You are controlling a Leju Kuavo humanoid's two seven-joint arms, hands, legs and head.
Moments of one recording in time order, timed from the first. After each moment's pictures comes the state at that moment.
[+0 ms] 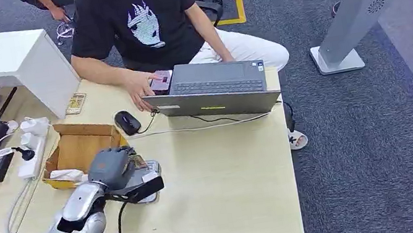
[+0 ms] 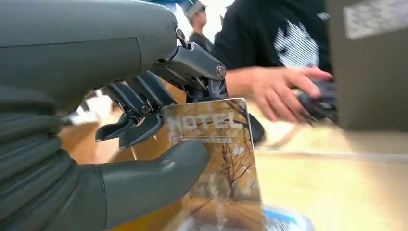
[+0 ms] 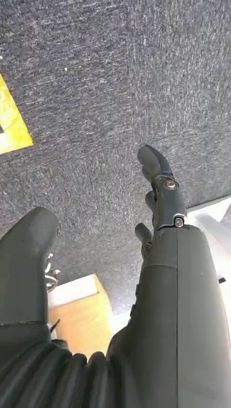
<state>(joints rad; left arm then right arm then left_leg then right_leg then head) -0.33 0.29 -0.44 -1.17 -1.11 0.18 0.03 -0.02 0.08 -0.52 -0.22 0.48 -0.44 0.21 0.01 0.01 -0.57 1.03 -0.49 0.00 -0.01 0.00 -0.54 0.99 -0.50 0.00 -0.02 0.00</state>
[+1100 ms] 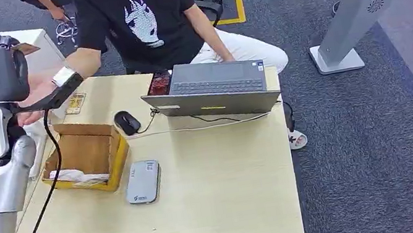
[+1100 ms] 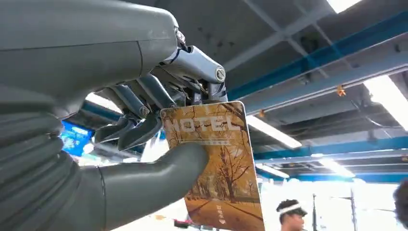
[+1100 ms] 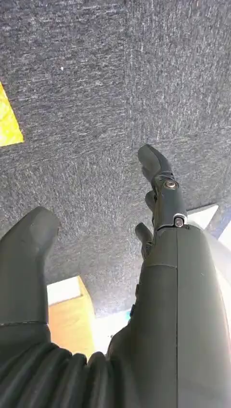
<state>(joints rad) -0.70 0.38 -0.19 -1.25 -1.38 0.38 0.14 -0.03 0.08 -0.58 -0.22 0.61 -0.41 0.21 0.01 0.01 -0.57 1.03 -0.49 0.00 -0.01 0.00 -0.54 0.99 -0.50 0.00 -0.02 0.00</state>
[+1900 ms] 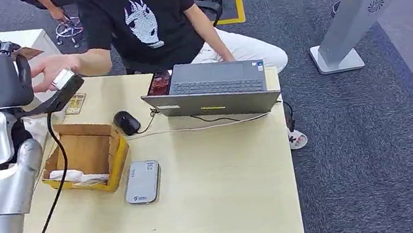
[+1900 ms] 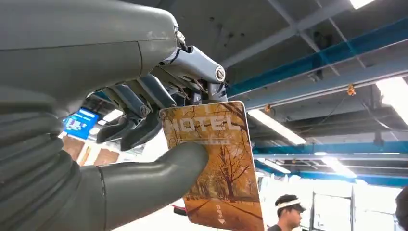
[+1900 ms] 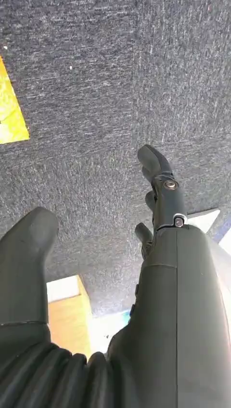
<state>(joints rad) -0.68 0.35 -0.16 -1.22 -1.32 0.45 0.13 -0.03 0.08 -0.59 -0.22 0.64 -0.37 0.21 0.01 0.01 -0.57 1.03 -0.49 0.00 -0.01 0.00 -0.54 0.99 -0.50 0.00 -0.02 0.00</state>
